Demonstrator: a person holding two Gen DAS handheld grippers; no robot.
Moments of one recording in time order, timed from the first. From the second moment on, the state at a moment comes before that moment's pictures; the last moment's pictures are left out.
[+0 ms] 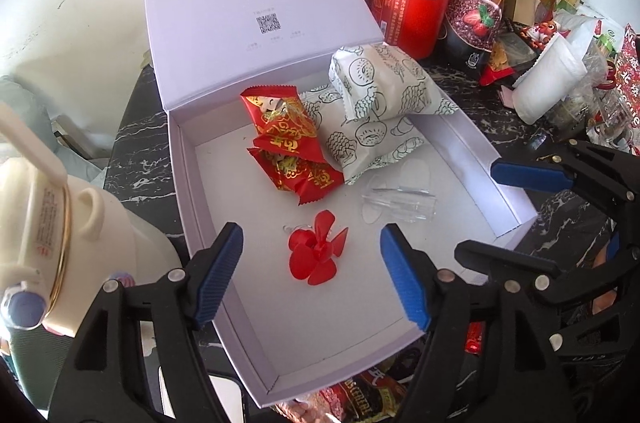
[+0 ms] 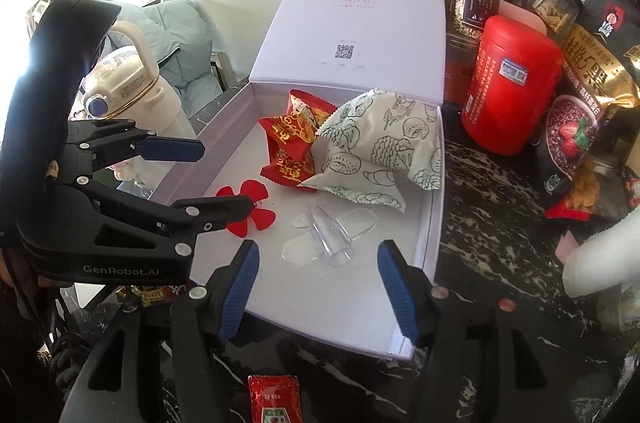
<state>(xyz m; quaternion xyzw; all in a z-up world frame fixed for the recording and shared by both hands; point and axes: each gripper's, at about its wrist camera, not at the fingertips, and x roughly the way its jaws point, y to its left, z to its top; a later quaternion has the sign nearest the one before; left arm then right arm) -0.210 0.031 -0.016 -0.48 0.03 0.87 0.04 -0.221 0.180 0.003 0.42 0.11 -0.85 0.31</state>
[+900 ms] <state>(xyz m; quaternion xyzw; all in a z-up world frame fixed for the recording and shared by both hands) -0.135 0.029 0.044 -0.40 0.01 0.92 0.02 -0.161 0.194 0.057 0.36 0.10 -0.88 0.29</state>
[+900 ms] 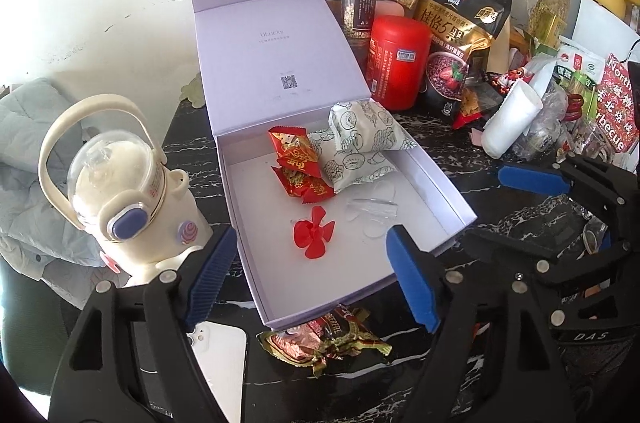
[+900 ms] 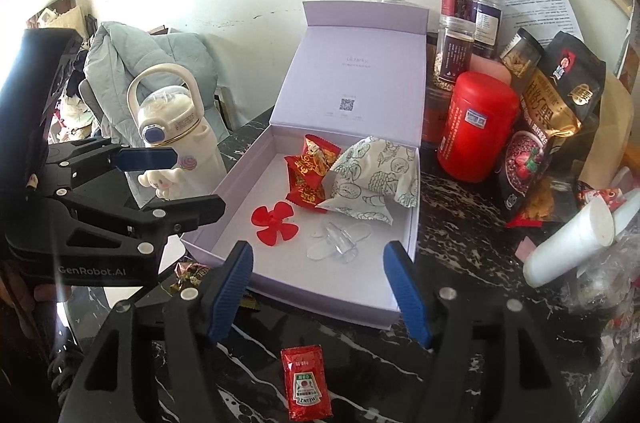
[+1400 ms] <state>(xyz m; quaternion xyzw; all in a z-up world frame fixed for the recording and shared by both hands) -0.101 0.038 0.048 -0.39 0.02 0.92 0.02 -0.123 0.205 0.051 0.36 0.11 -0.88 0.29</state>
